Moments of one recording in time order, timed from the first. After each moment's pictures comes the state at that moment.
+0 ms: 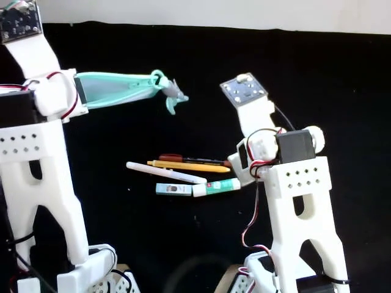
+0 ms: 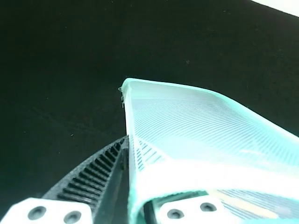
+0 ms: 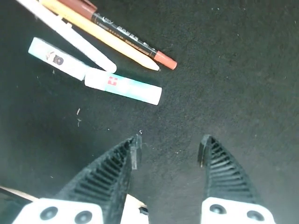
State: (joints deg) left arm -15.2 -16.7 -10.2 87.4 13.3; right arm -14.5 -30.0 12.7 97.1 18.4
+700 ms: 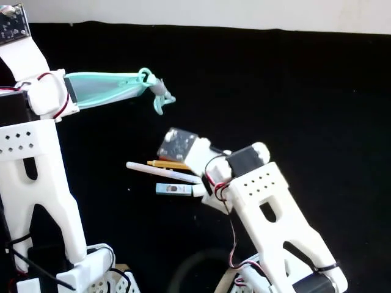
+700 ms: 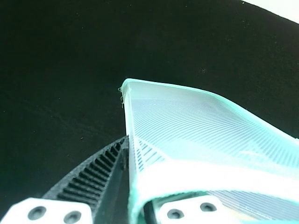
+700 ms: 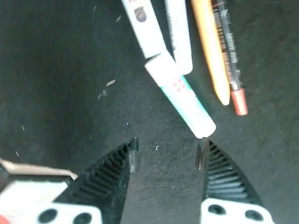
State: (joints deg) left arm -18.9 -16.7 -7.7 84.3 13.3; right arm -29.8 -30.0 35.6 82.2 42.5
